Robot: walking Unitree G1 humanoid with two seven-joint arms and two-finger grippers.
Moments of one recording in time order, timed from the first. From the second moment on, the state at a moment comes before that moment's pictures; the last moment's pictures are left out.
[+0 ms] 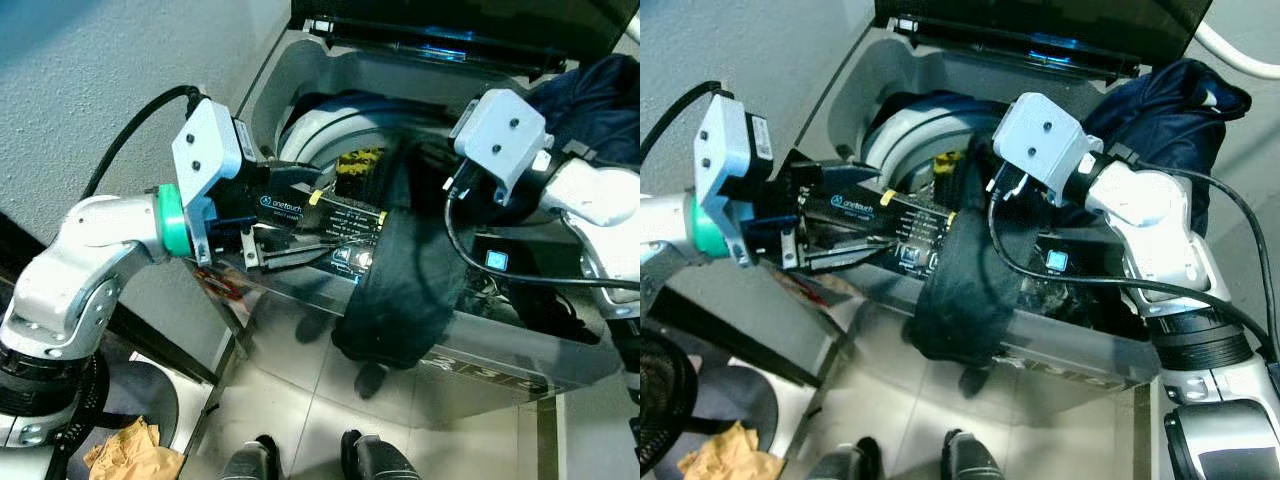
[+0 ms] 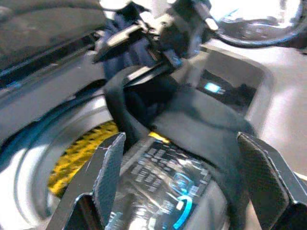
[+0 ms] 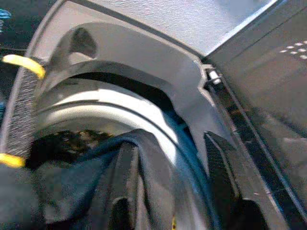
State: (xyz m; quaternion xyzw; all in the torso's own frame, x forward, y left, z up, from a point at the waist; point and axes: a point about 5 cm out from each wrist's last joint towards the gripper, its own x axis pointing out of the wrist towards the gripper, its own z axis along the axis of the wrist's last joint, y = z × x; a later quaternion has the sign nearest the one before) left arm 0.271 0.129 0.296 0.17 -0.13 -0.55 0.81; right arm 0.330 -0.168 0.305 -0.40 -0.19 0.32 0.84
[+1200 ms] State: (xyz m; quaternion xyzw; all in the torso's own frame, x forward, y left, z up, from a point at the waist) left arm 0.232 0.127 0.286 0.23 -0.10 -0.55 0.80; right arm 0.284 -0.174 0.251 -0.25 -0.04 0.54 0.81
